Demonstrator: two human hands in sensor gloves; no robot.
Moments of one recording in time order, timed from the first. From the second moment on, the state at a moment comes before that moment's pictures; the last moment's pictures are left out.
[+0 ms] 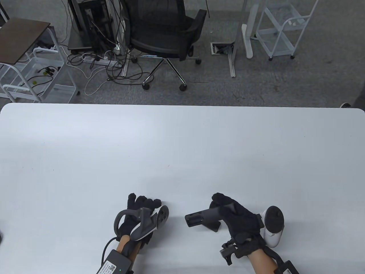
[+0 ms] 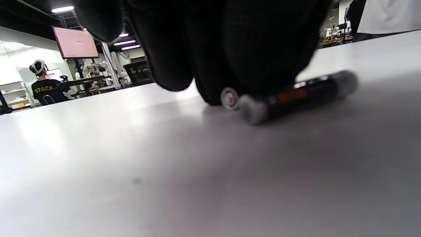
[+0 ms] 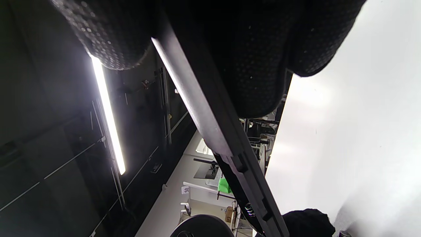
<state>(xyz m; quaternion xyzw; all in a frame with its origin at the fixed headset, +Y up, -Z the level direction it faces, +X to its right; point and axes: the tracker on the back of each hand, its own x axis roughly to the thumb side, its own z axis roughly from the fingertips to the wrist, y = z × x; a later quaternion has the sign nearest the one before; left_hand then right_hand) -0.138 -0.777 -0.234 0.00 -0.06 -0.10 0.99 0.178 -0.752 -0.213 0.13 0.01 0.71 0.69</state>
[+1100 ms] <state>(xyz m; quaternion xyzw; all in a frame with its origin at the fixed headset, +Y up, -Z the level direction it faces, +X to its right) -0.087 -0.711 -0.152 0.17 -0.22 0.04 0.96 0.173 -0.763 -0.215 0.07 0.03 0.72 0.69</state>
